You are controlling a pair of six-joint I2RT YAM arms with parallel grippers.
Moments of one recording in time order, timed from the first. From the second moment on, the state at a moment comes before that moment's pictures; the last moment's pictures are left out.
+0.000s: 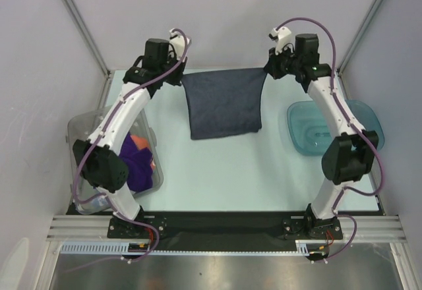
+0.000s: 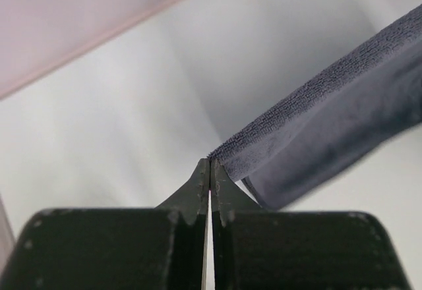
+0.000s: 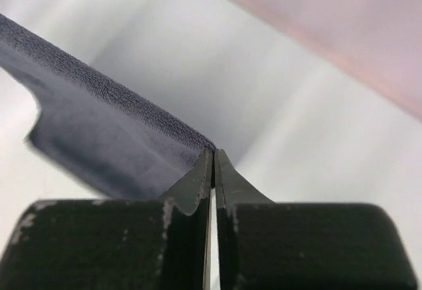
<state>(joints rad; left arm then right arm) -0.32 1.75 1.78 -0.62 0.07 0.16 0.17 1.83 1.78 -0.46 -0.43 -0.24</state>
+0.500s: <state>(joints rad) -0.50 1.45 1.78 -0.75 -0.10 0.21 0.22 1.29 1.54 -0.44 -0.36 -0.19</state>
